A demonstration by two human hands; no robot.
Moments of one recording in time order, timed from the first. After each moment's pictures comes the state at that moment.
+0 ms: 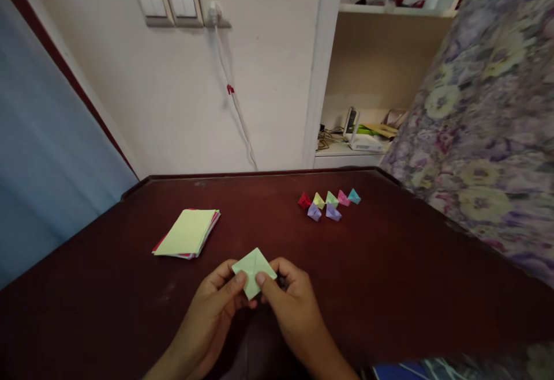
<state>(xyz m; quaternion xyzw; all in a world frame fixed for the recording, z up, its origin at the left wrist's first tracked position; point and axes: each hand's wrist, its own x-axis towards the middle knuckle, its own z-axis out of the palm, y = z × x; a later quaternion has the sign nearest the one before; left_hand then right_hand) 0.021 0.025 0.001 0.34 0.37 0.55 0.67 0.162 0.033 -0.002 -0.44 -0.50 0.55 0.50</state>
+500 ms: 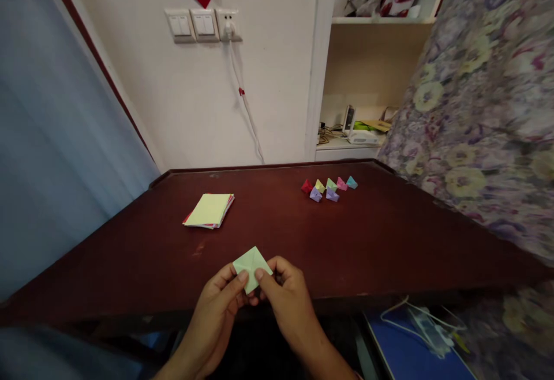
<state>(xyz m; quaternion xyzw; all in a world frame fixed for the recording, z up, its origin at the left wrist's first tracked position) 0.006 -0.058 -0.022 0.34 0.40 0.57 0.63 0.138 -0.046 -0.021 -0.42 -0.47 0.58 0.52</state>
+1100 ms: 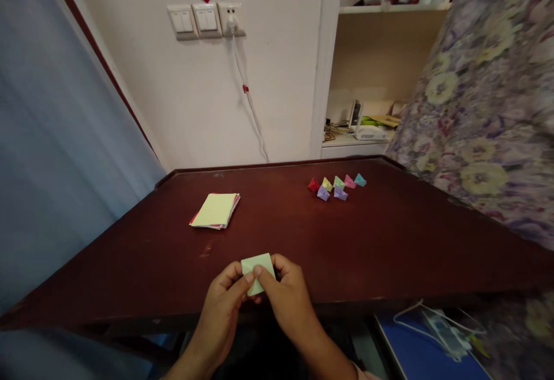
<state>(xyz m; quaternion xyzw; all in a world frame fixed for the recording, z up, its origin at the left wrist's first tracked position) -0.009 -0.048 -0.035 0.38 0.43 0.57 0.59 0.115 -0.031 -0.026 -0.41 -0.46 0.58 0.54</state>
